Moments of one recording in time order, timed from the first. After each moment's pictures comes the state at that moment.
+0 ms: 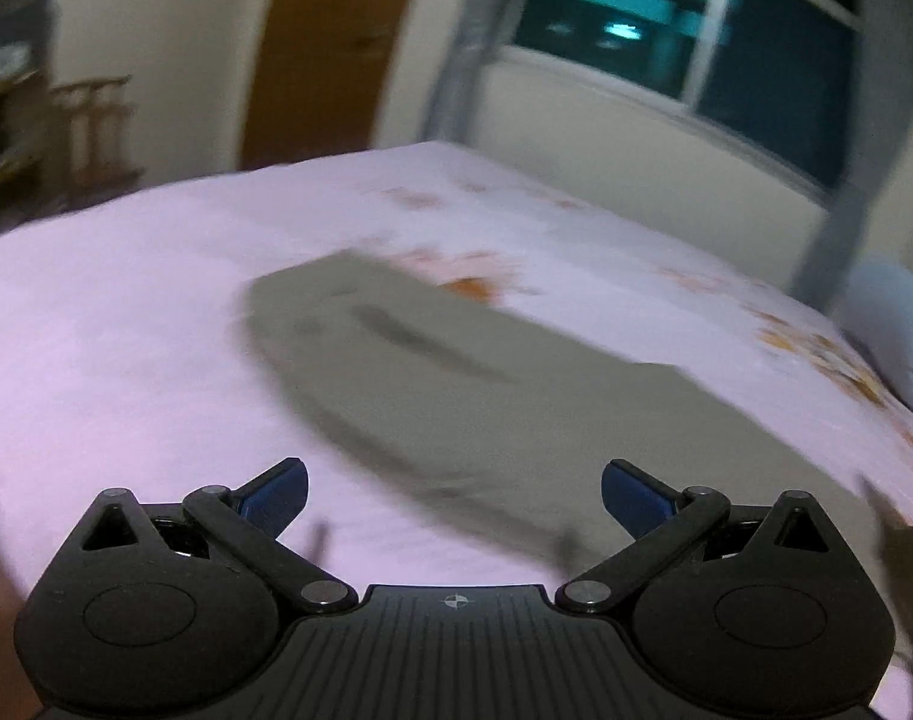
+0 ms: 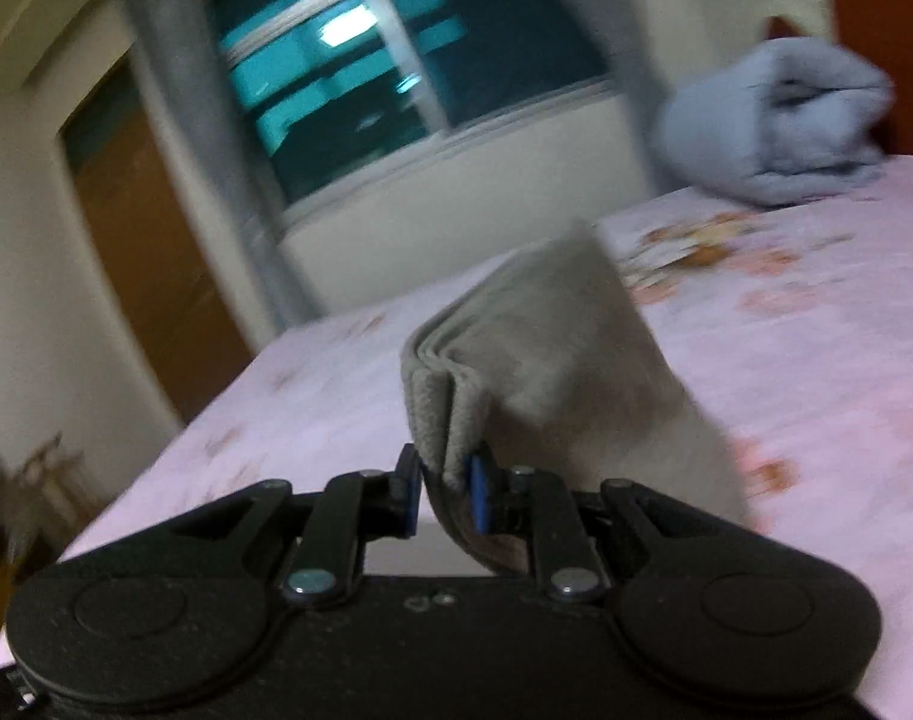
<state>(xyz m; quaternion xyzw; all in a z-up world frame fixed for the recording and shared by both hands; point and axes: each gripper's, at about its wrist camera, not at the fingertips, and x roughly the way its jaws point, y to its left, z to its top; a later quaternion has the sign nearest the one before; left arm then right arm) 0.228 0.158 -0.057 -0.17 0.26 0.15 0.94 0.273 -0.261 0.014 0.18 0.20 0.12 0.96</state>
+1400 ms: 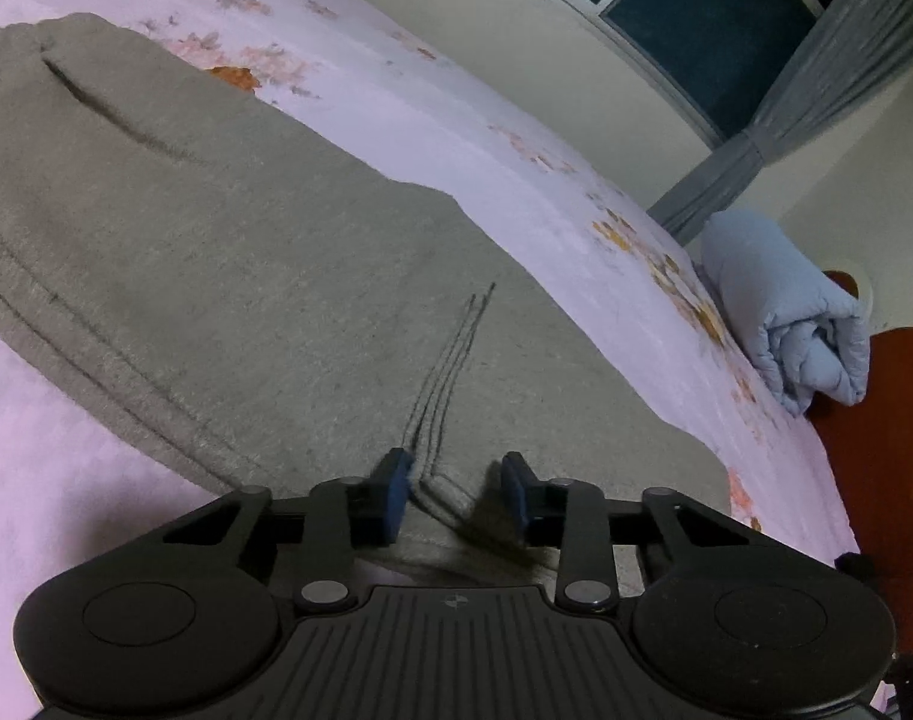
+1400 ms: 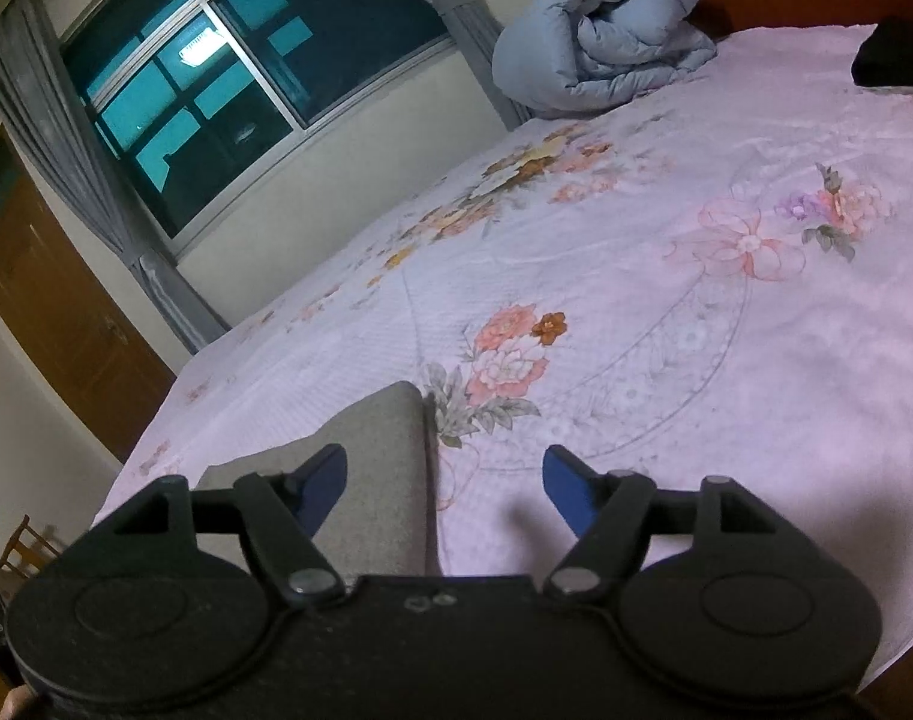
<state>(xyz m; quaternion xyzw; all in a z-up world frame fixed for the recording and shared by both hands) 0.325 0.040 -0.112 -0.30 0.34 -0.04 0.89 0.186 -0.381 -0.051 0.30 0.24 0.01 0.92</state>
